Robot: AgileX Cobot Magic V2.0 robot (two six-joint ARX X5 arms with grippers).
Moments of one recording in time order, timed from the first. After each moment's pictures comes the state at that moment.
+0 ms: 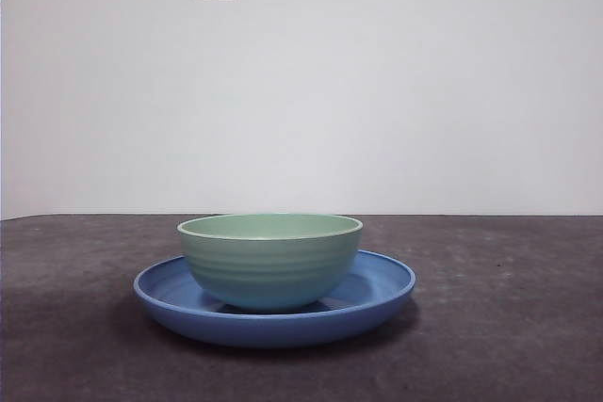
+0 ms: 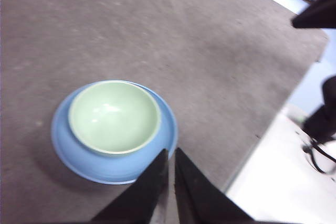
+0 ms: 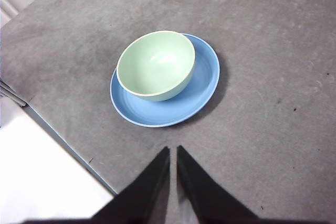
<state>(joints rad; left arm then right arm) -0.69 0.58 0.93 -0.82 0.24 -0.10 0.34 0.52 0.89 -1.00 -0.42 0.05</state>
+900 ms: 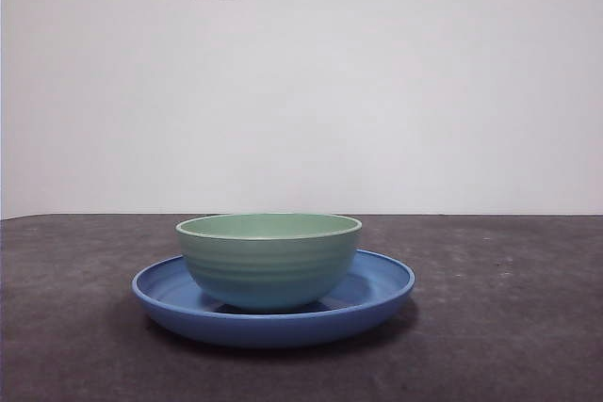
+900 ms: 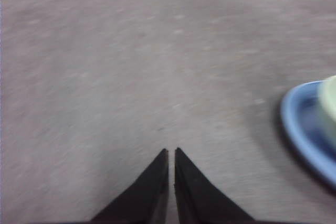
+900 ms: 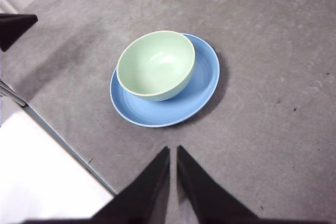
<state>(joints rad) -0.01 0.08 0.16 -0.39 0.17 0.01 0.34 0.52 0.89 -1.00 -0.42 0.05</state>
